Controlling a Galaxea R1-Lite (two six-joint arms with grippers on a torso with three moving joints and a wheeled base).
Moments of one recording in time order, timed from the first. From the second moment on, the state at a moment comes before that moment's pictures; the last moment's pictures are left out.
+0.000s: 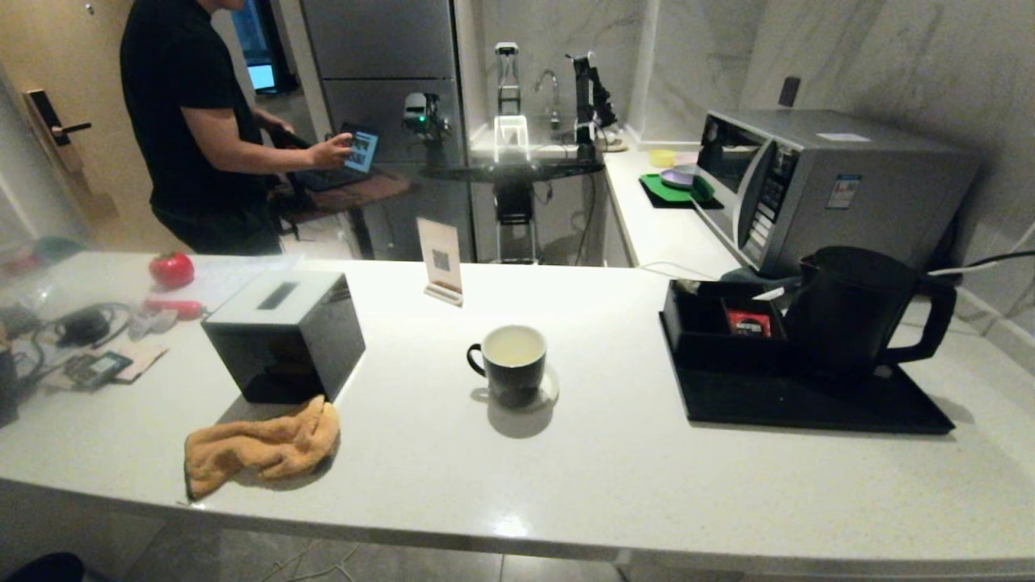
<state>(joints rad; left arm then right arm) 0.00 0.00 0.00 0.00 0.00 0.00 0.00 0.00 0.00 0.00 0.00 -0.01</state>
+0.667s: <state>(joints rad) 0.00 0.00 0.00 0.00 0.00 0.00 0.00 0.12 0.00 -0.11 0.00 -0.01</state>
